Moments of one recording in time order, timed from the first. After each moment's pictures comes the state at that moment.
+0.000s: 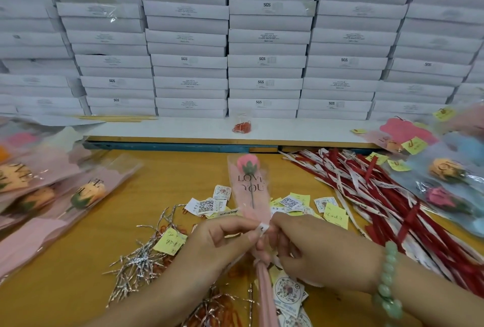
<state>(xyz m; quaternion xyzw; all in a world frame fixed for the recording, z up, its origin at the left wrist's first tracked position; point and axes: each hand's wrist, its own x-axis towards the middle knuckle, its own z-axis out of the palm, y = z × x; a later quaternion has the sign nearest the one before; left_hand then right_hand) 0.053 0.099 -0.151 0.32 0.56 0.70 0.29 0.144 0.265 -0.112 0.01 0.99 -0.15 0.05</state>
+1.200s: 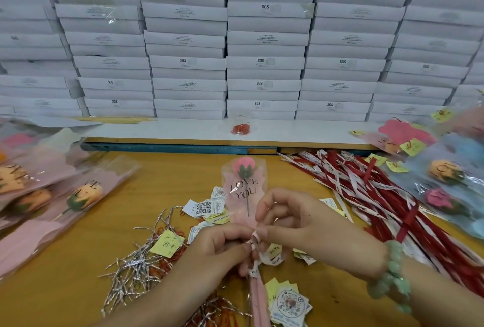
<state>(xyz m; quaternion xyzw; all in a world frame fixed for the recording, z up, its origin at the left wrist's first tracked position) 0.053 0.097 -0.152 0.34 0.64 0.63 0.29 0.142 0.263 -0.095 0.01 0.83 -0.56 0.00</state>
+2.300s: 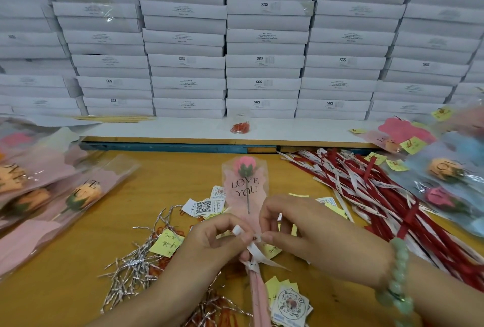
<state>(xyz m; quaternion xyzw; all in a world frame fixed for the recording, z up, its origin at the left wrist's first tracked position) 0.046 0.098 -0.164 0.32 0.60 0.69 0.27 0.146 0.265 -0.095 -0.04 0.96 -0.26 -0.06</state>
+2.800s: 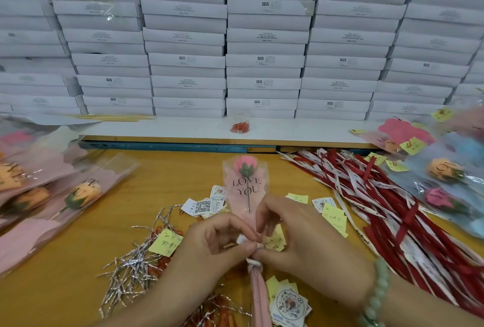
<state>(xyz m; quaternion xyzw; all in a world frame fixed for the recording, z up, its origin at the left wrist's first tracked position) 0.055 0.095 -0.152 0.36 0.61 0.67 0.20 0.147 0.251 -0.113 -0.03 0.95 -0.26 -0.15</state>
